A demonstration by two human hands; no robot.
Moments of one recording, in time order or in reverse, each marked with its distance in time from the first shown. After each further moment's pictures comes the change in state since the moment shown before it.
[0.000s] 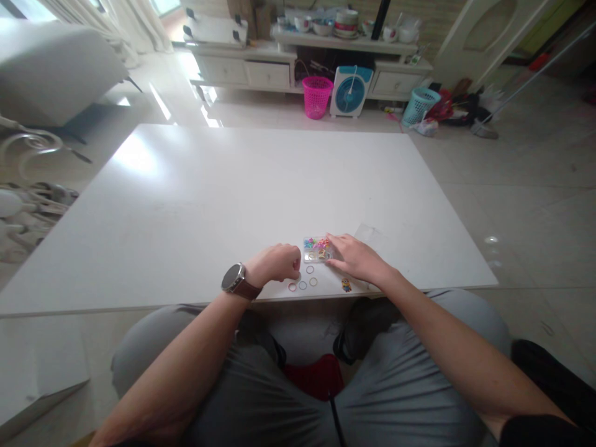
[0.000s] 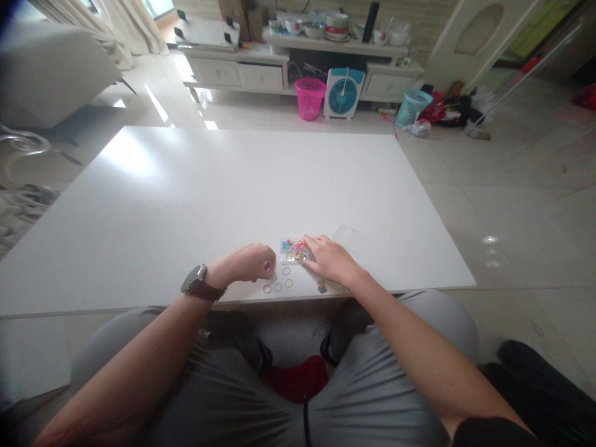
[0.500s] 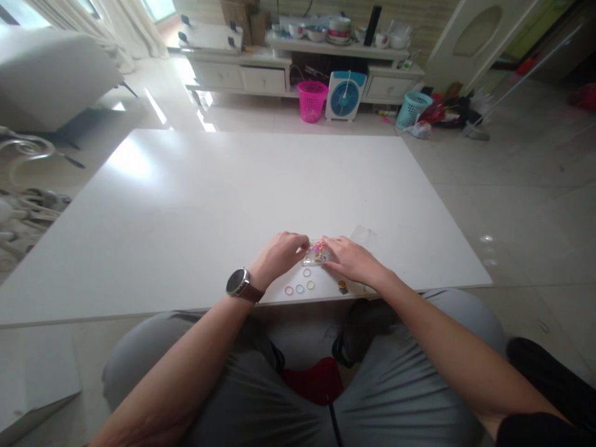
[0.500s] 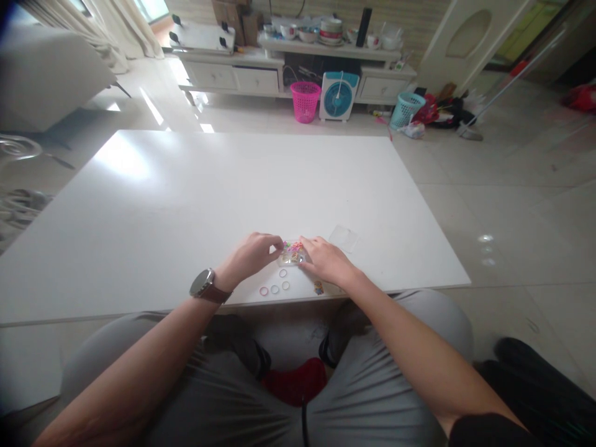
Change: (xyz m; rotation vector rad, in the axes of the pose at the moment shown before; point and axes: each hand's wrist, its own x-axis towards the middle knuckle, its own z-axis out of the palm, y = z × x) left_hand 0.016 0.005 0.002 -0.010 0.488 0.184; right_hand 0.000 -0.002 -0.002 0.010 0.004 0.015
